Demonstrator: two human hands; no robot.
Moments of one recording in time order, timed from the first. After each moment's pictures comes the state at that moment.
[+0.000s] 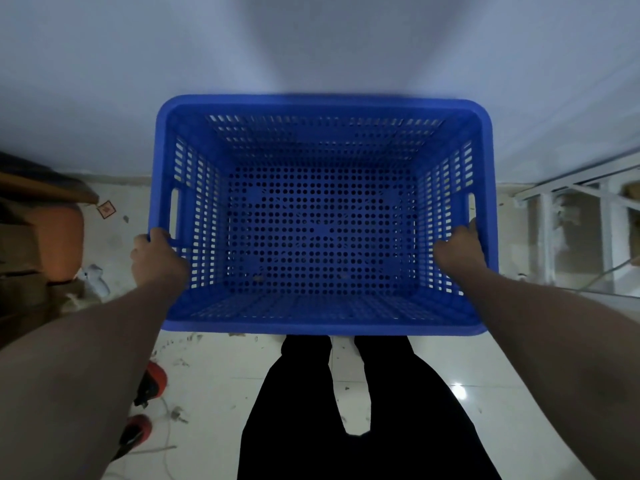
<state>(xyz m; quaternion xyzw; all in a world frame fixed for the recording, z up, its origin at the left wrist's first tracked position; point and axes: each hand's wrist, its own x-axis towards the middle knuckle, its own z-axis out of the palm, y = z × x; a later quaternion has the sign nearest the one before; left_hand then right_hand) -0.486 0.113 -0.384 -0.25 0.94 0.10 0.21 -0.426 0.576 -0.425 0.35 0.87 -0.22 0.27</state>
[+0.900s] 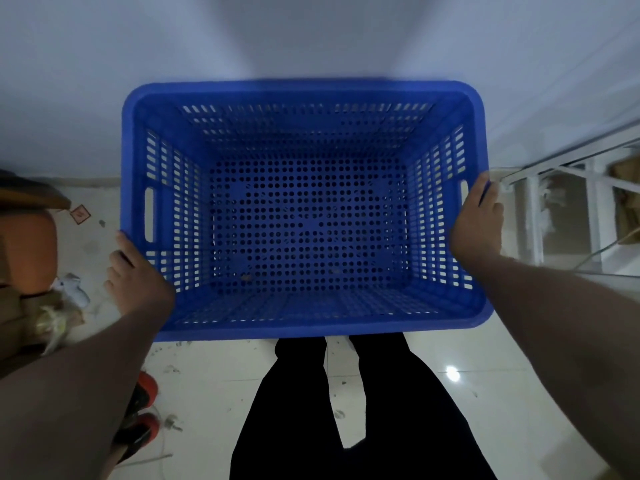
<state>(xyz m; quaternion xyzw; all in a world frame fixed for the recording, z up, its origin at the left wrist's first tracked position) -0.459 0.109 -0.416 -0.20 0.96 0.01 0.18 -0.433 0.594 -0.408 0.25 0.95 0.02 0.21</state>
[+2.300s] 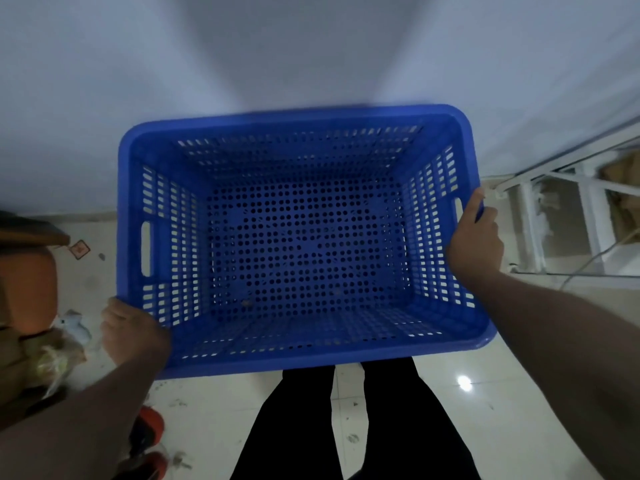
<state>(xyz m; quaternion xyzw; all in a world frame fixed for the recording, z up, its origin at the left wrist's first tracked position) -0.454 0.095 -0.412 -0.28 0.94 0.05 0.18 -0.433 0.586 -0.414 0.32 0.93 -0.04 0.14</state>
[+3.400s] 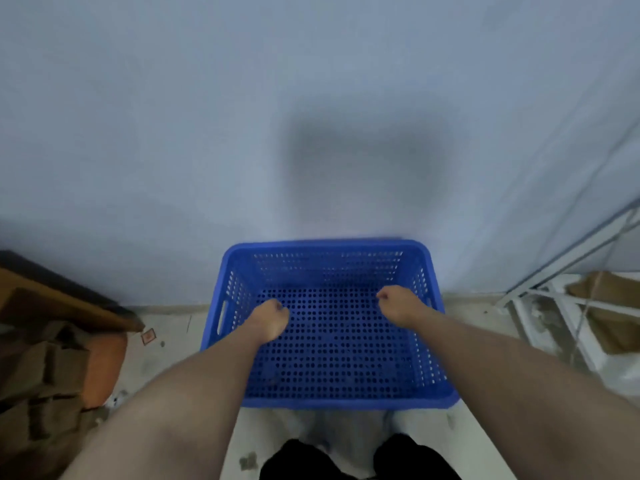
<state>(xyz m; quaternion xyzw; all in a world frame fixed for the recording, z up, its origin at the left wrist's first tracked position) -0.478 0.235 -0.221 -0.06 0.90 0.23 0.37 -0.446 0.500 -0.228 0.15 0.89 -0.31 0.32</state>
